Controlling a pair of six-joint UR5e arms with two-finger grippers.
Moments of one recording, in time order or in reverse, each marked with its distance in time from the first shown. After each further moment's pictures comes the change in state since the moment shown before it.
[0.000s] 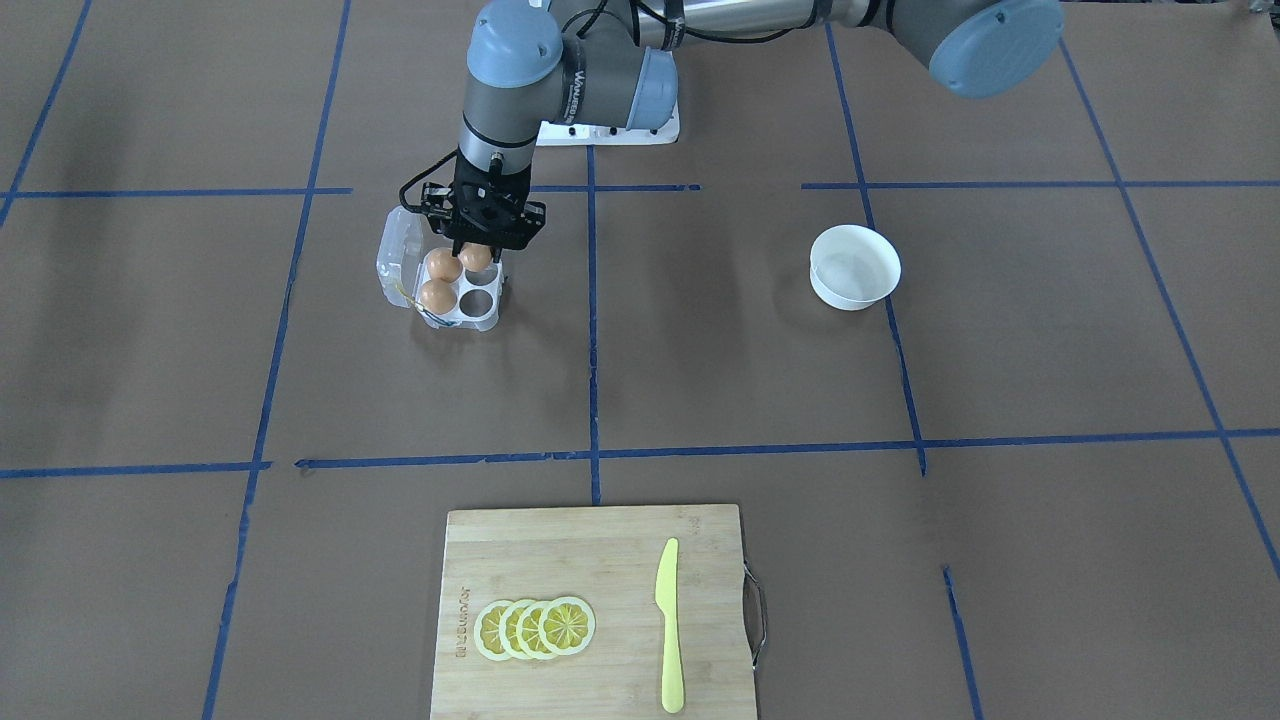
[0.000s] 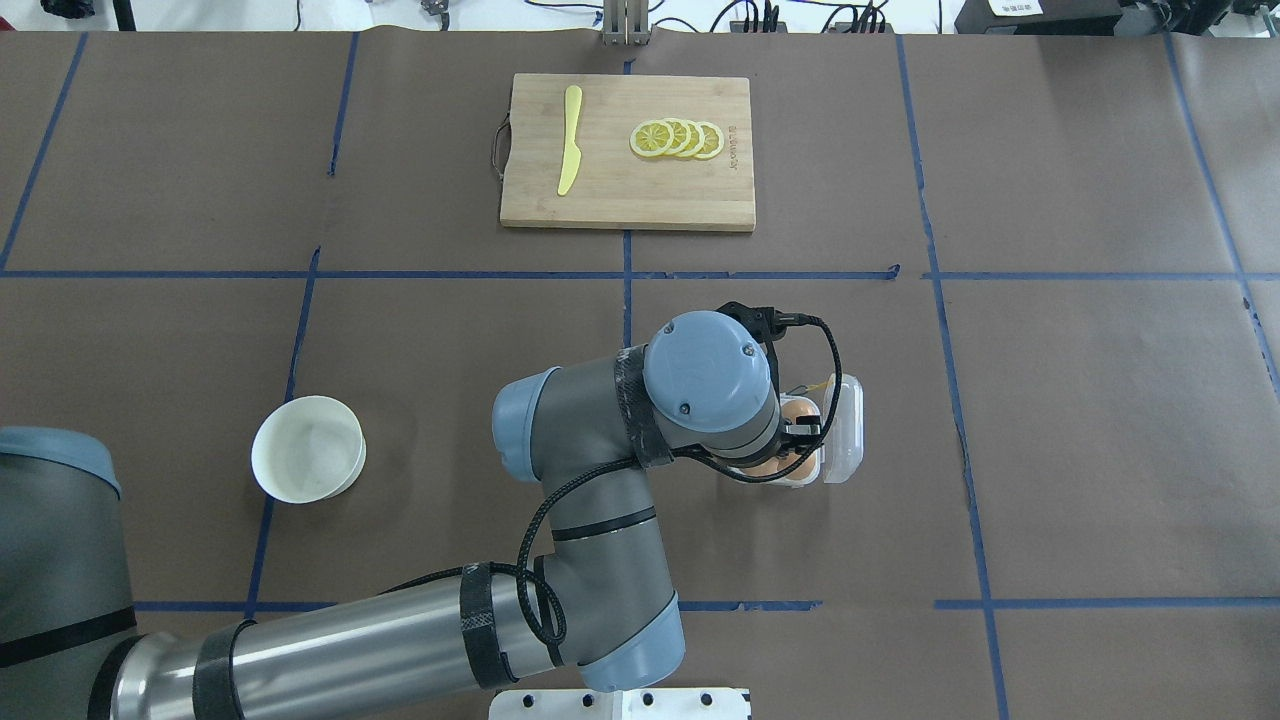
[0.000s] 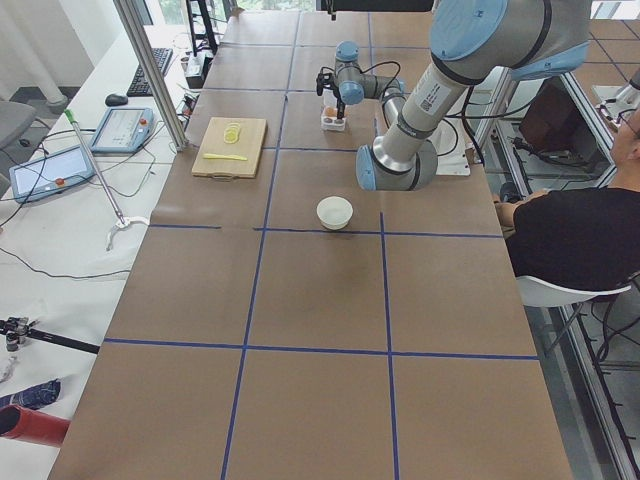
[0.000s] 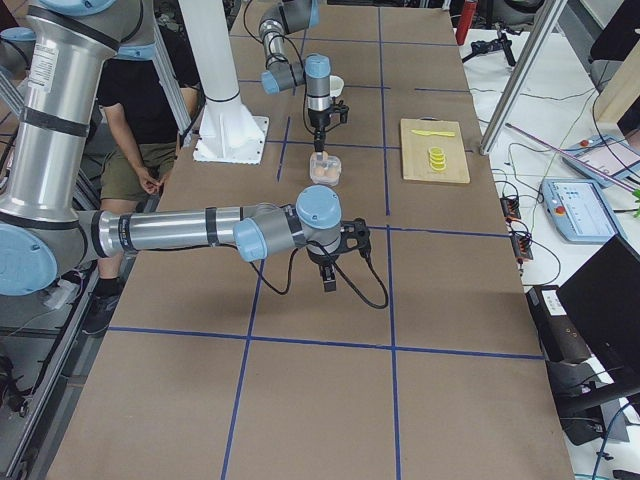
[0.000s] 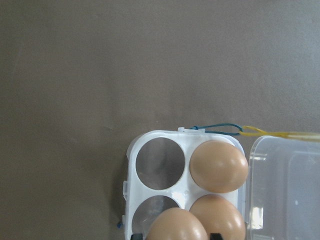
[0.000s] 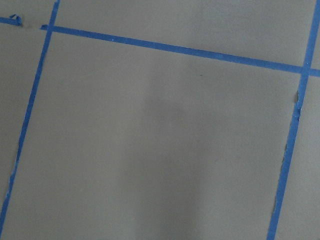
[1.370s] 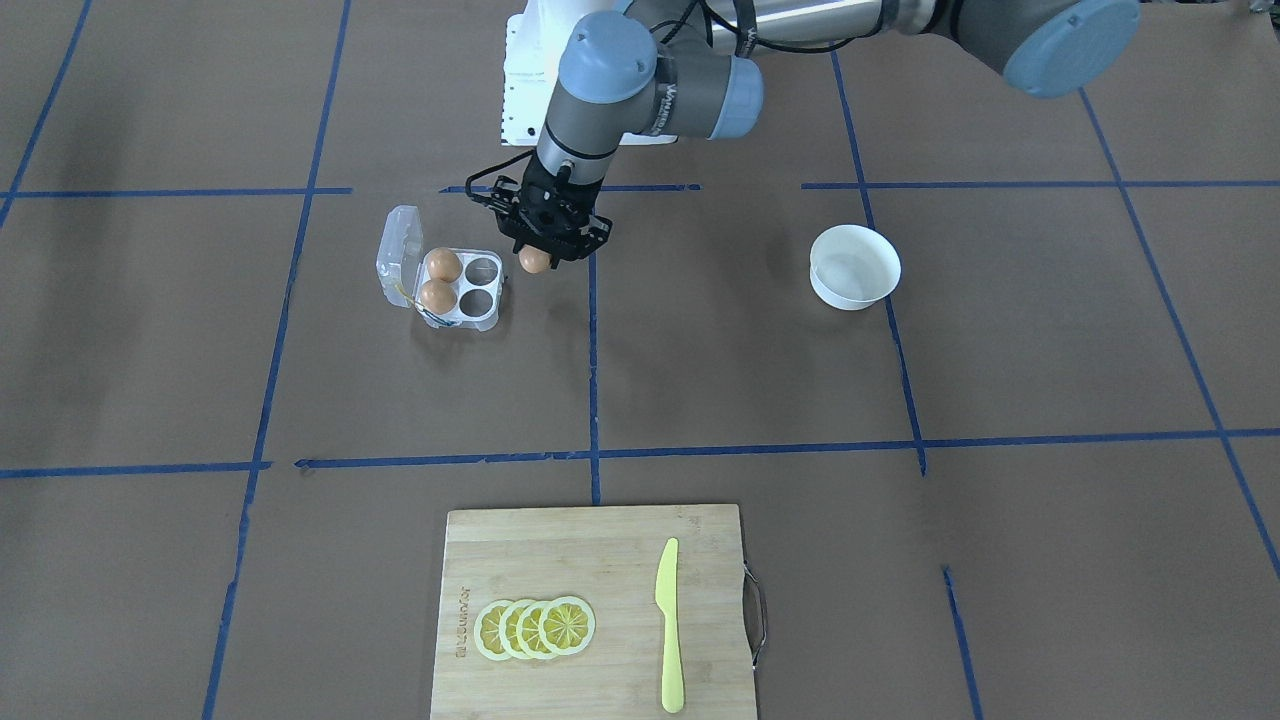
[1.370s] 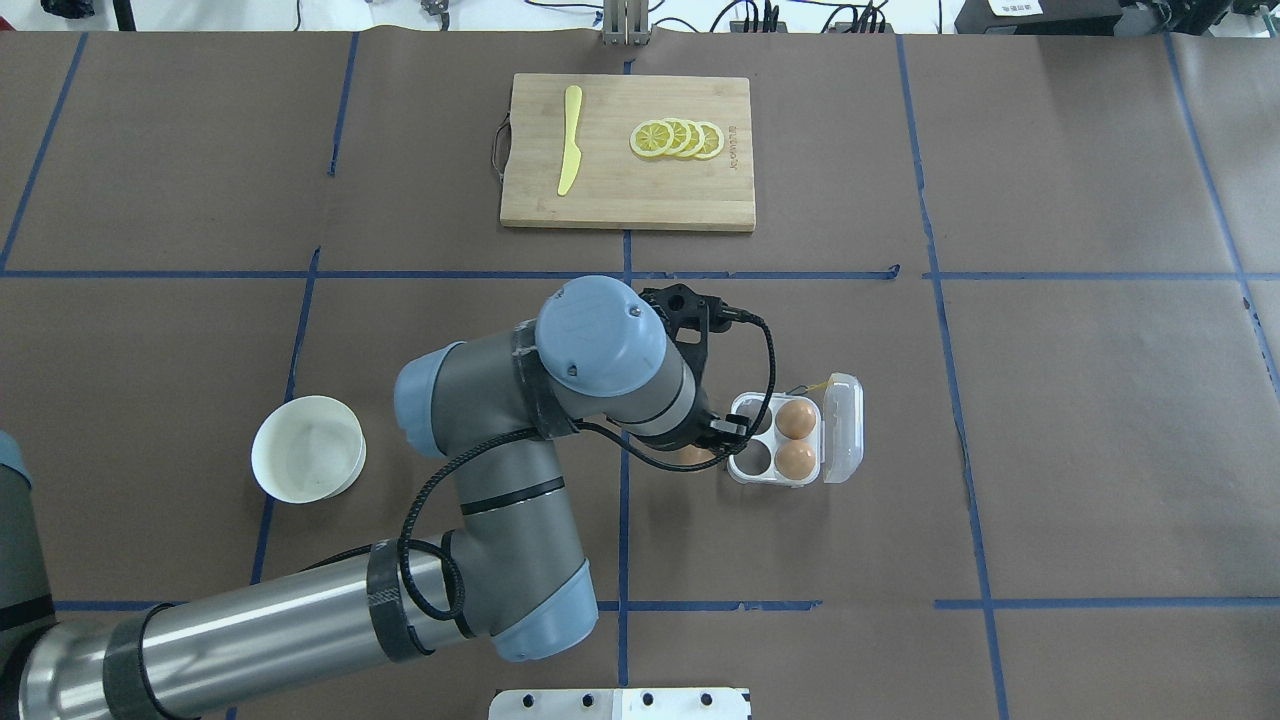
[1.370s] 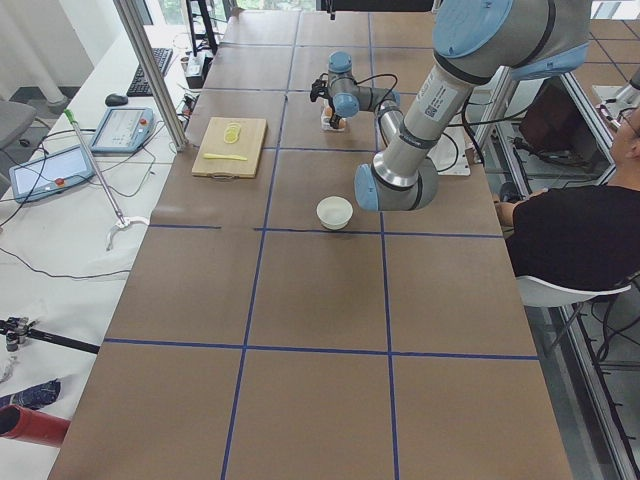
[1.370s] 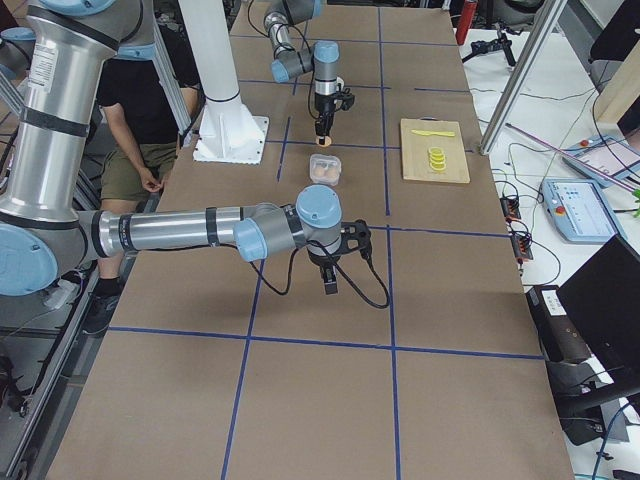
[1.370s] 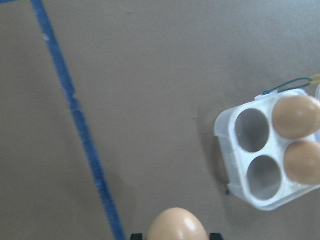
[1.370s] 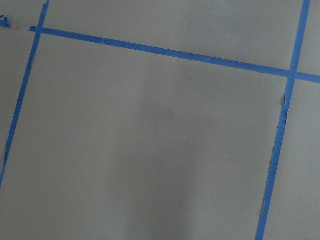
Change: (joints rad) left arm -0.049 0.112 -0.120 0.006 -0.092 0.229; right arm 0.001 0.002 0.000 -0.001 -0.031 0.000
